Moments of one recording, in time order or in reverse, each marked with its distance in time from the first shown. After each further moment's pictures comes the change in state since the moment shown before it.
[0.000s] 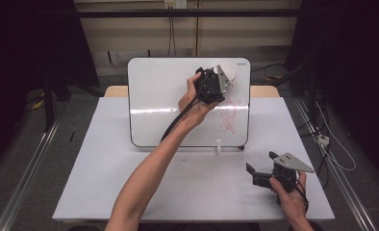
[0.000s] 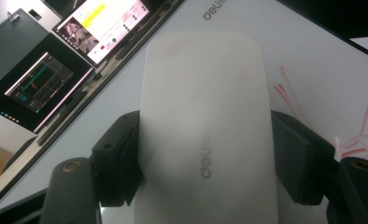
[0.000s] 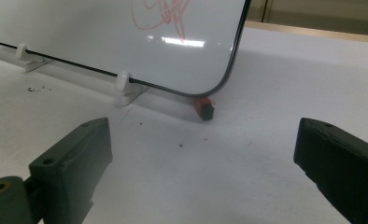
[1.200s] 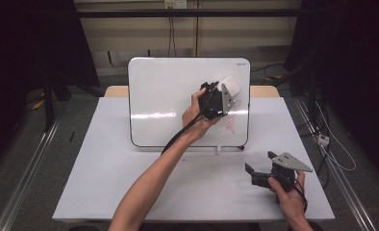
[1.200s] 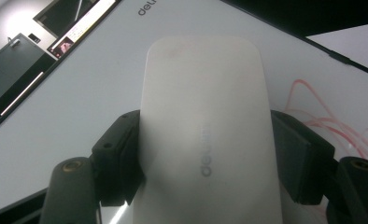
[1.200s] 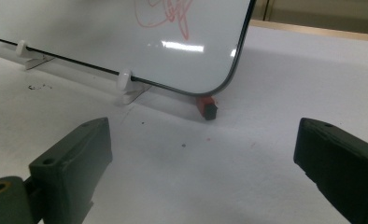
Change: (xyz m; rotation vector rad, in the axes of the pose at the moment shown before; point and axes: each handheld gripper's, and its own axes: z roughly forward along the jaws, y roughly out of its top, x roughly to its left) left arm -0.042 -0.018 -0.006 -0.039 -0.010 0.055; right arm 0.002 0.000 0.003 0.010 0.002 -0.001
